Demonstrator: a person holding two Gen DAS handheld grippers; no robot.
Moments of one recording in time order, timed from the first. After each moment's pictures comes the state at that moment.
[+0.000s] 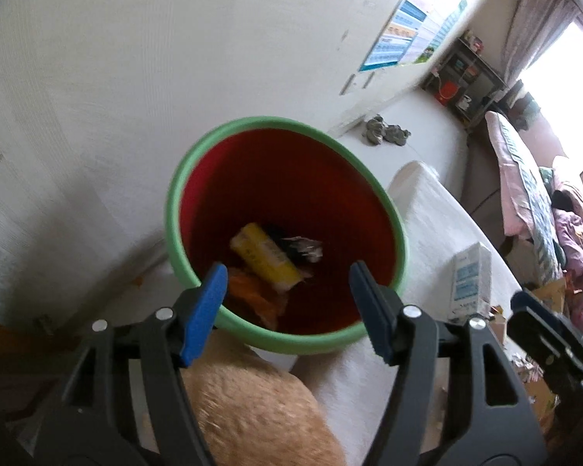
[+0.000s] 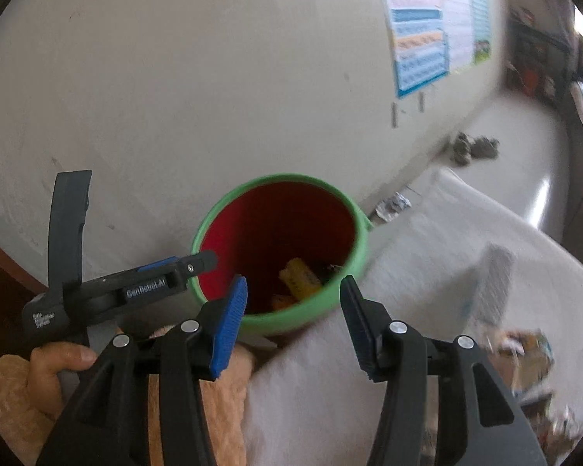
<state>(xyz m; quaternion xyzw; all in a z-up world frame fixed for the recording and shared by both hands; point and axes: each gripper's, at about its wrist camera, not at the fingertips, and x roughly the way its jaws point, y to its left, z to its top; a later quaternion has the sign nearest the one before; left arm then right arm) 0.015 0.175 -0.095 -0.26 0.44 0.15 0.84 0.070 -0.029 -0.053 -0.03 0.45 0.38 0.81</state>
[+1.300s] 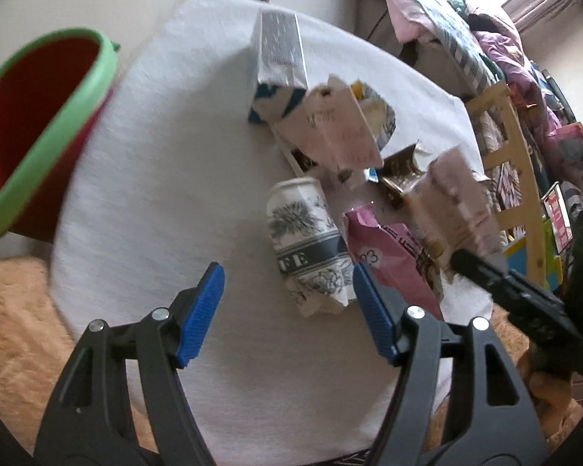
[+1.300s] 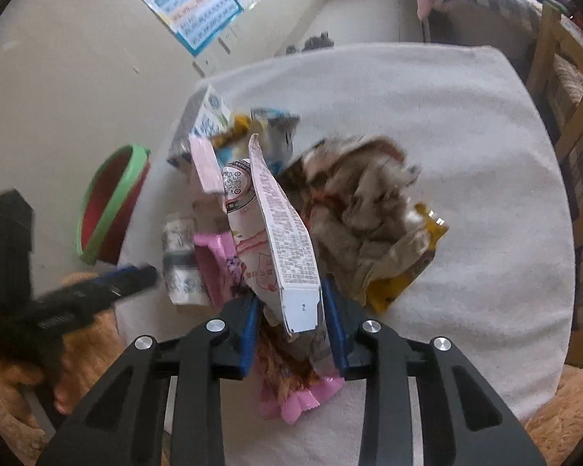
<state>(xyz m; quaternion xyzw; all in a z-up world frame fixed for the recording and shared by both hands) 0.039 -0.060 -0.147 -0.14 0.60 -0.08 0.79 0.024 -0.279 -0.121 0.12 0.56 0.16 0.81</state>
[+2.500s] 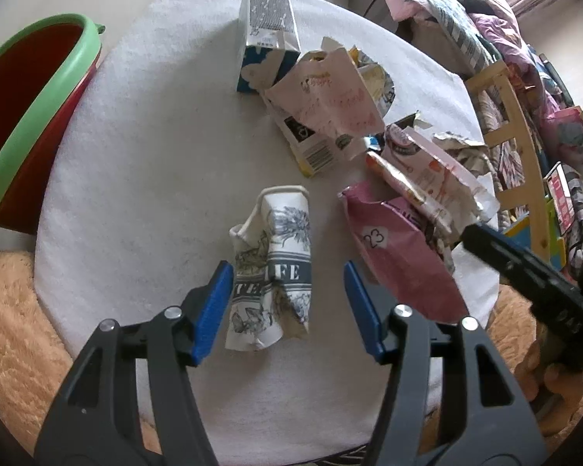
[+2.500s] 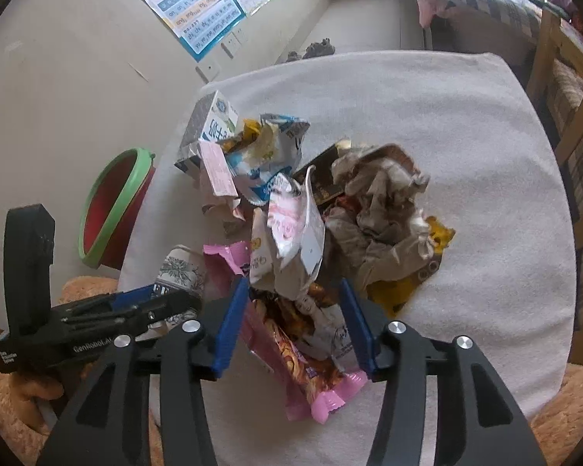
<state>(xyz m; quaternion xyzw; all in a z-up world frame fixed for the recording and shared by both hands) 0.031 -0.065 -0.162 -0.12 0.62 -0.10 0.77 0.024 -0.270 -0.119 0.11 0.55 0.16 0.81</state>
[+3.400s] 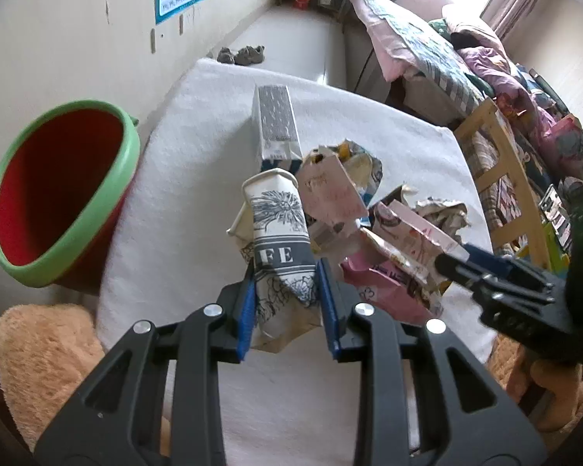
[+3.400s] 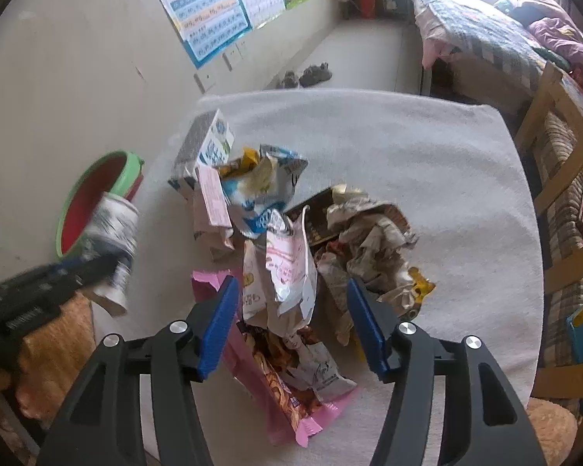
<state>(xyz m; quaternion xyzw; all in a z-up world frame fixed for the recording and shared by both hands) 0.033 -0.055 -0.102 -0.09 0.51 -0.07 0.85 0.038 -0.257 -0.115 0.04 0.53 0.14 0.83</state>
